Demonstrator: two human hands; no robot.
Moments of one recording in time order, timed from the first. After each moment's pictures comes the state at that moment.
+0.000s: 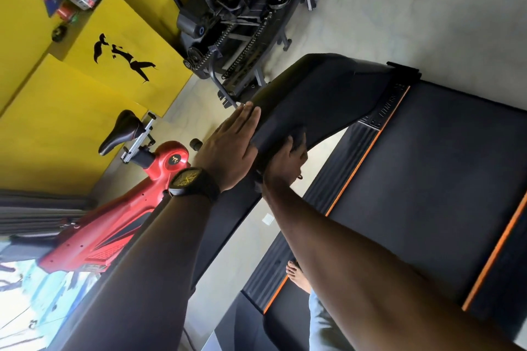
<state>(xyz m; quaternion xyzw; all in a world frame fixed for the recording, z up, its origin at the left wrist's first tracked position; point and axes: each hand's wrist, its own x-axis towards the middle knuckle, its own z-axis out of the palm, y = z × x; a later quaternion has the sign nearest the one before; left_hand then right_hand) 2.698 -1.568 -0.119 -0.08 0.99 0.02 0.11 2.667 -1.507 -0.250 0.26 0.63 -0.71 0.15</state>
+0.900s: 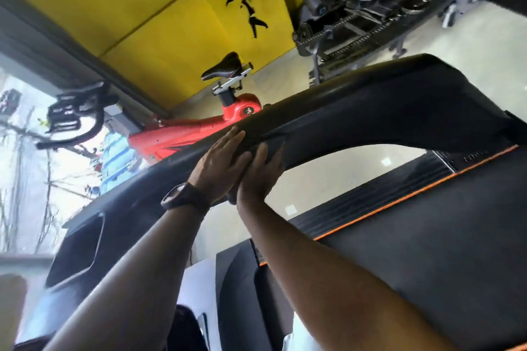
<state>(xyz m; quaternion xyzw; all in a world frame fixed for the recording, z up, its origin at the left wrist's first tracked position) 2.936 -1.523 -0.072 -0.40 0.91 0.10 -0.01 2.882 -1.470 -0.136 -0.03 0.59 -0.71 0.38</state>
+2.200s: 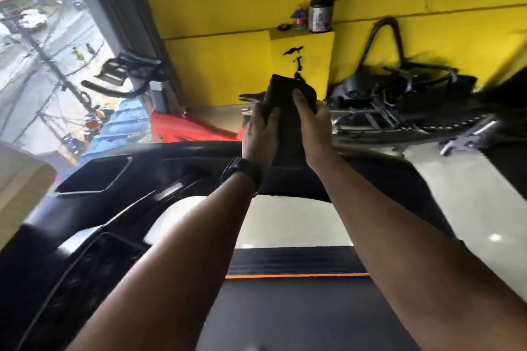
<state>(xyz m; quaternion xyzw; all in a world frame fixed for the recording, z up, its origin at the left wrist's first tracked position) 2.853 -1.437 0.037 -0.52 0.62 0.34 -0.47 2.745 -1.429 0.039 -0.34 0.58 -0.65 0.36</state>
